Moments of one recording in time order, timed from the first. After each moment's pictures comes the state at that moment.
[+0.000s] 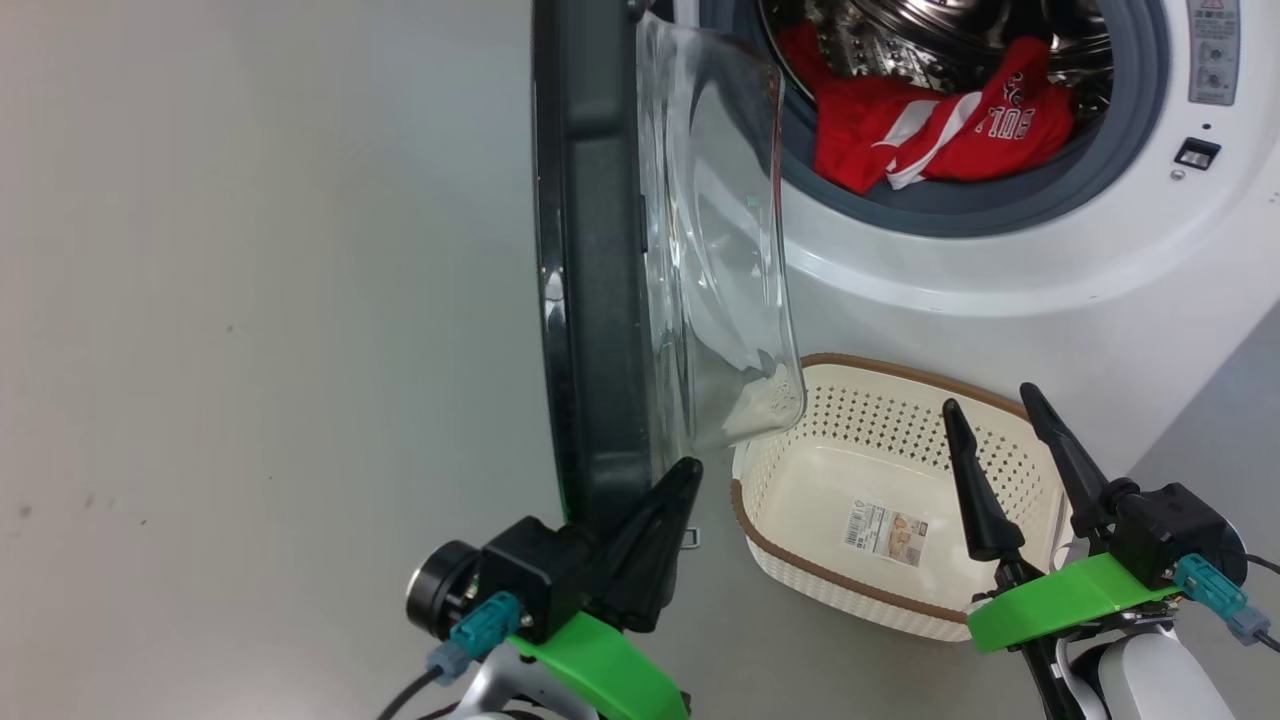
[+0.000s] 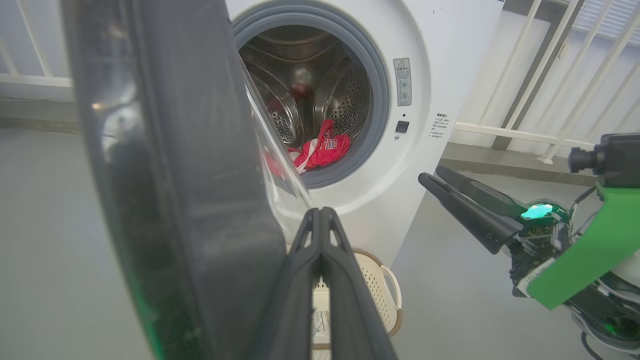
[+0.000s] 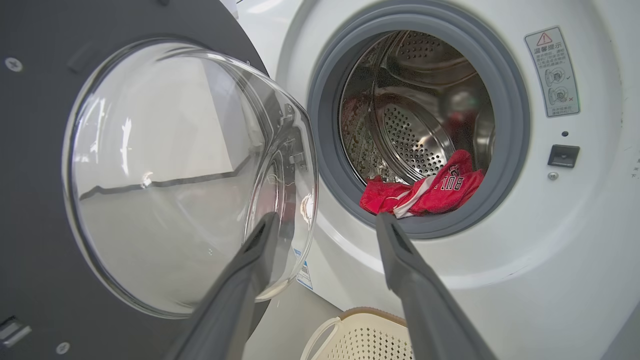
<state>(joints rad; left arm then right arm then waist) -0.28 0.05 -0.56 0.00 -0.37 0.10 0.04 -0.13 -0.05 0.01 0.20 0.24 0.12 -0.25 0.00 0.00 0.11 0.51</state>
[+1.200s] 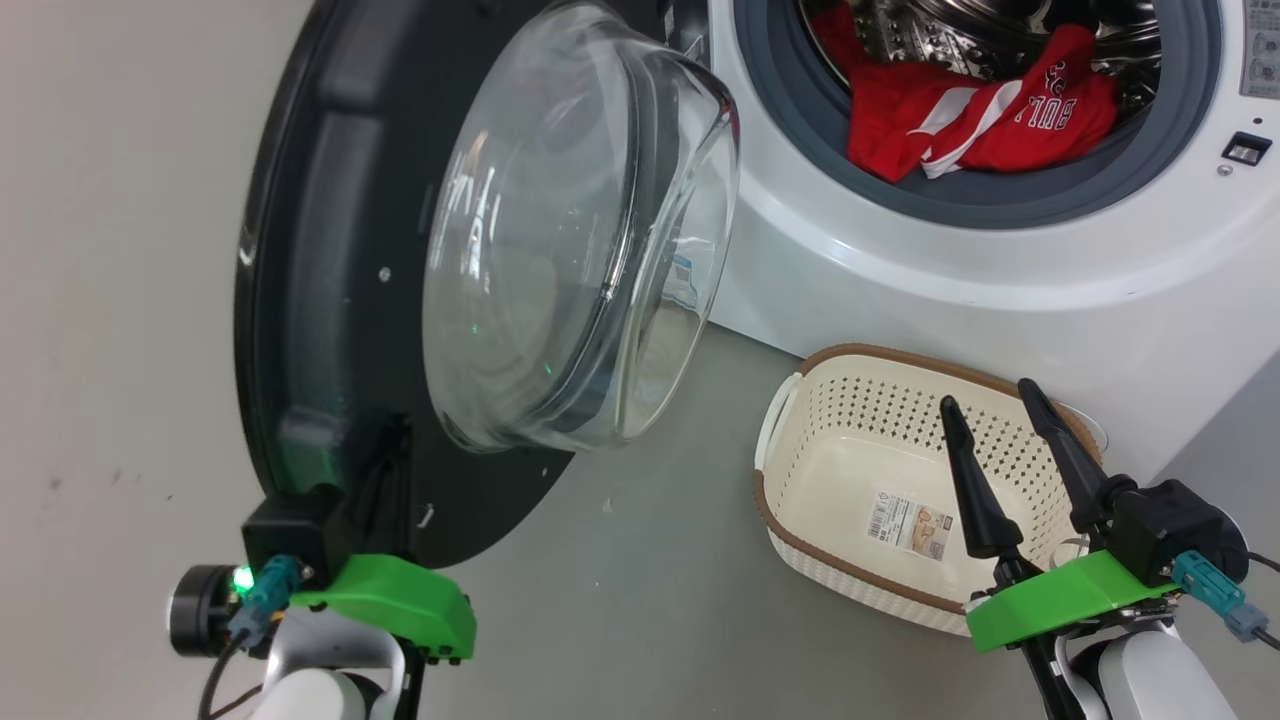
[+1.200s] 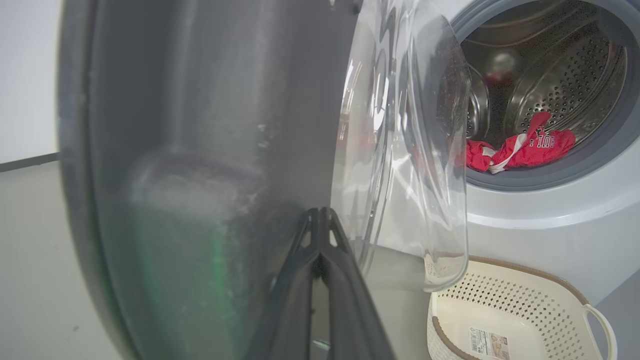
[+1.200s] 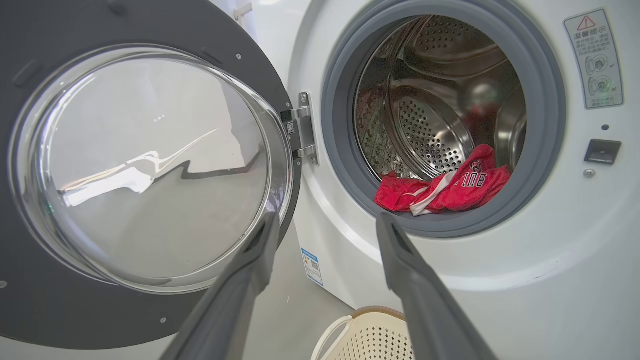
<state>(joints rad) -0.29 0.18 -0.33 0.15 -0.36 0.27 -0.05 -0.13 -0.05 0.02 0.19 0.23 0.12 -0.24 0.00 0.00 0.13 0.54</state>
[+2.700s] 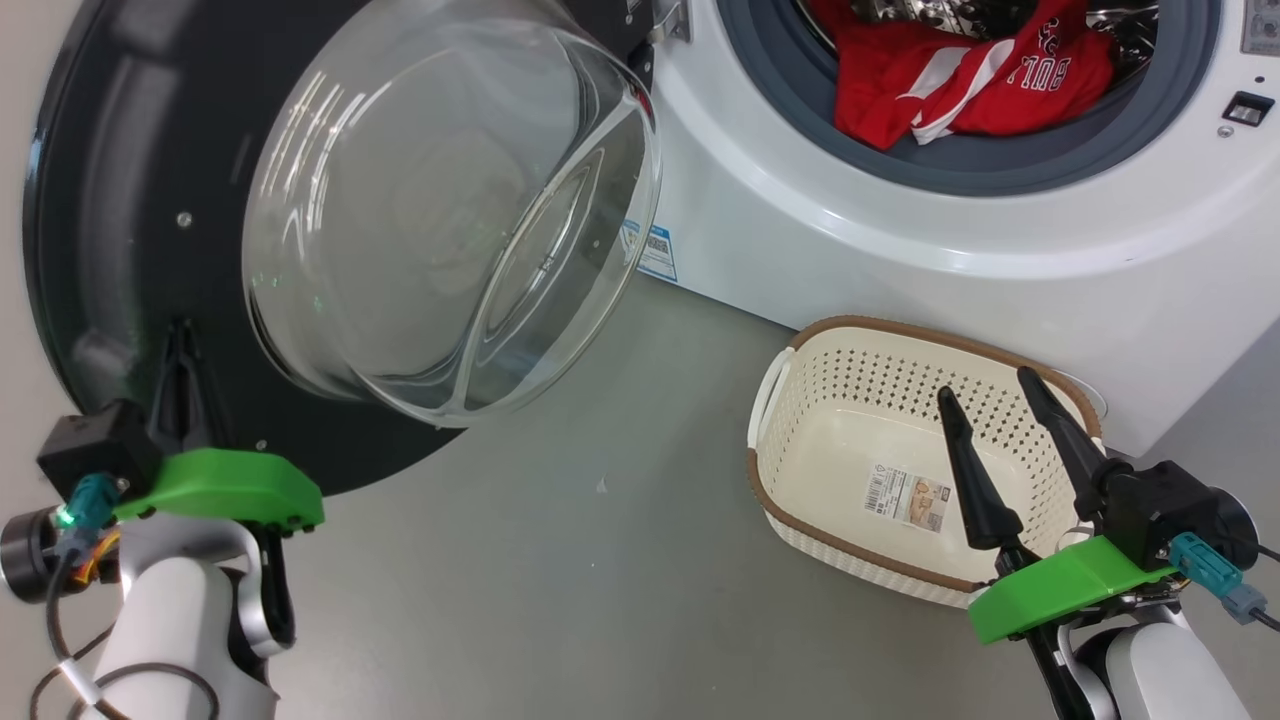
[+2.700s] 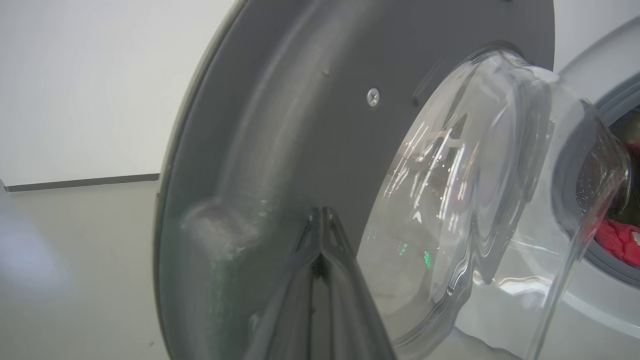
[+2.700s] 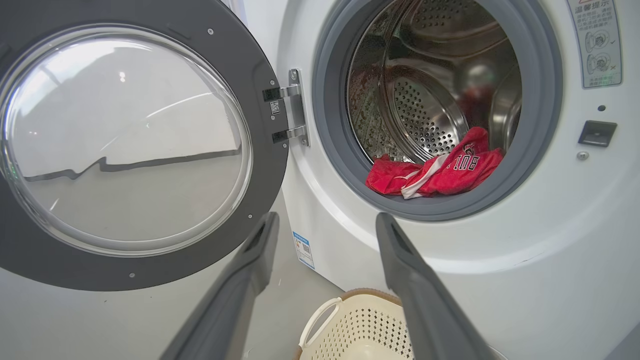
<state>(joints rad) -0.48 0.13 -0.03 0.47 -0.32 0.24 -0.25 -0.13 -0.05 0.01 0.13 0.18 0.12 -0.15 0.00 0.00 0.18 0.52</state>
